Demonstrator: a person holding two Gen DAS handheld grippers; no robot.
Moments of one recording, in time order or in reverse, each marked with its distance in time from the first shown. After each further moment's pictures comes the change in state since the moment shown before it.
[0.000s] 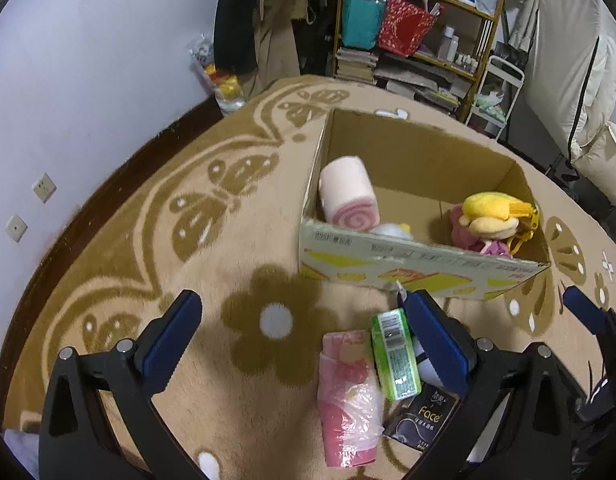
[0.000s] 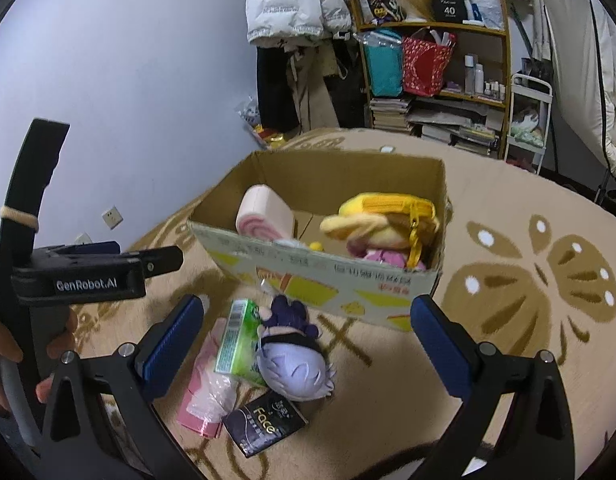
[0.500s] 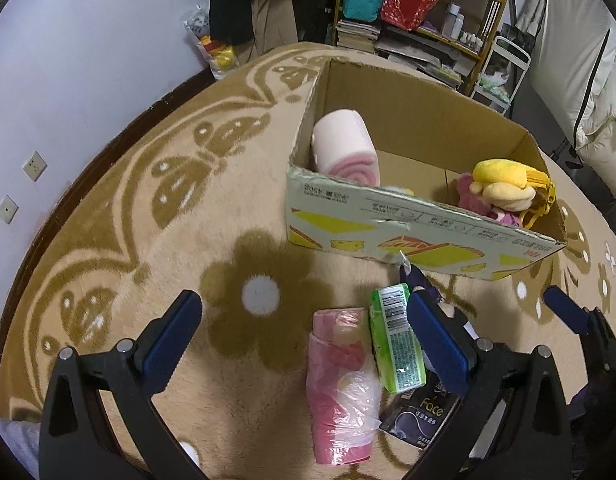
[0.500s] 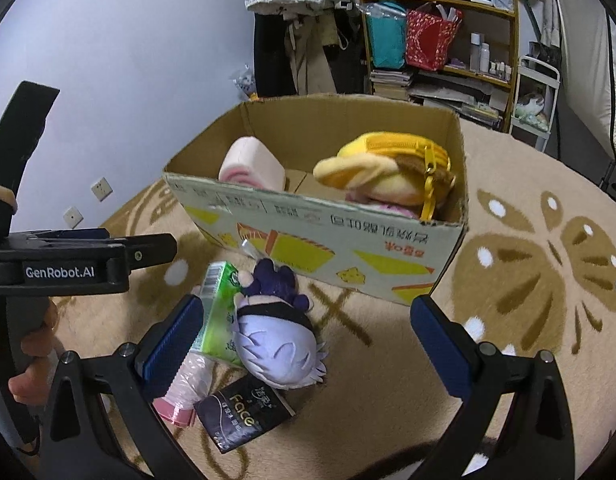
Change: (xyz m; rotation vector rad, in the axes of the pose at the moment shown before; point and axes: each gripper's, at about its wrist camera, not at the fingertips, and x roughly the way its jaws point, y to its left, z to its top) left arm 0.031 -0.004 -0.015 -0.016 0.100 -0.011; right arm 0.036 -0.004 -0.017 -0.022 0.103 -0.017
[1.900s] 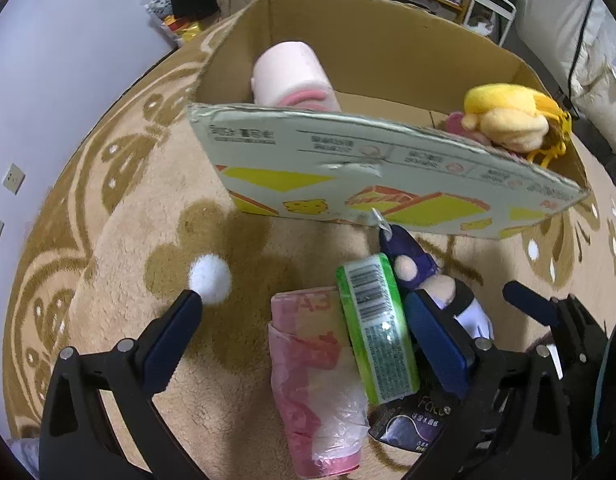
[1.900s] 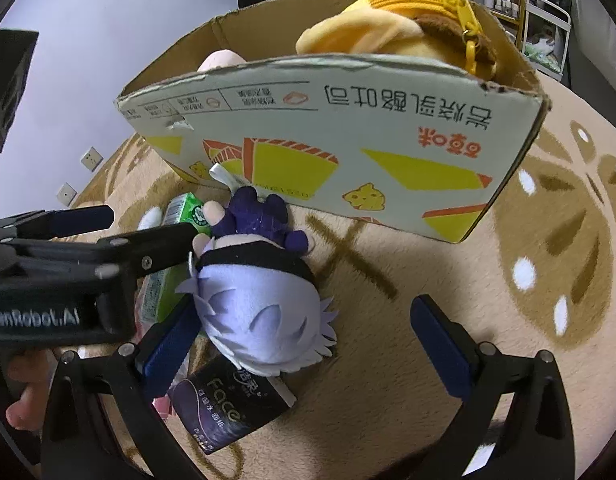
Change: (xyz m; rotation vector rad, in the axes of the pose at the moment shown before) left arm 0.050 -0.030 -0.008 0.092 0.130 -0.022; right arm 0.061 -0.004 -0.018 0.070 0.218 0.018
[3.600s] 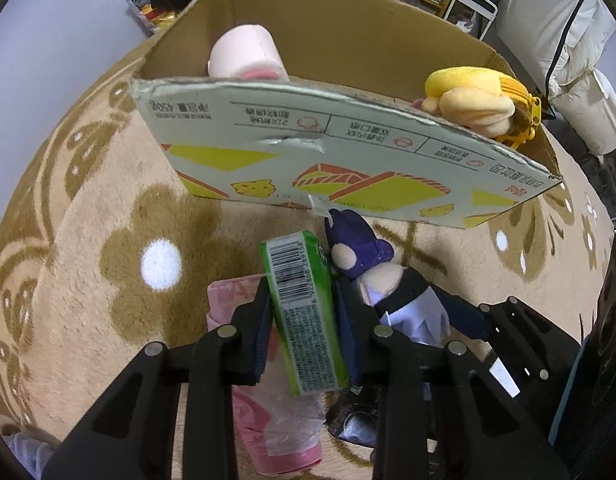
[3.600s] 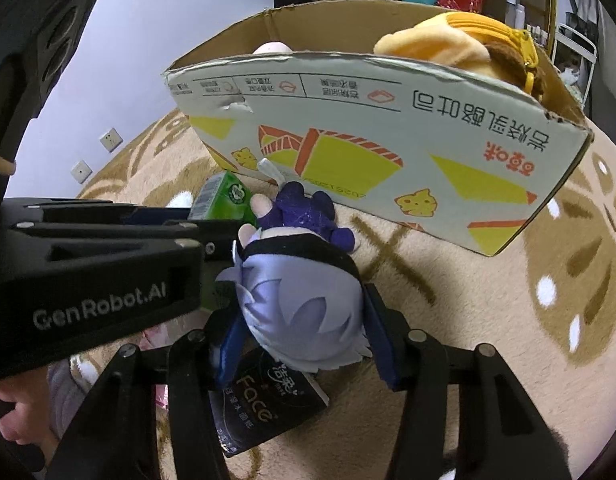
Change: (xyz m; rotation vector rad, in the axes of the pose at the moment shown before) left arm -0.001 -0.019 -0.009 0.004 0.031 -0.122; right arm 0.002 0.030 -0.008 -0.101 -0.029 0.042
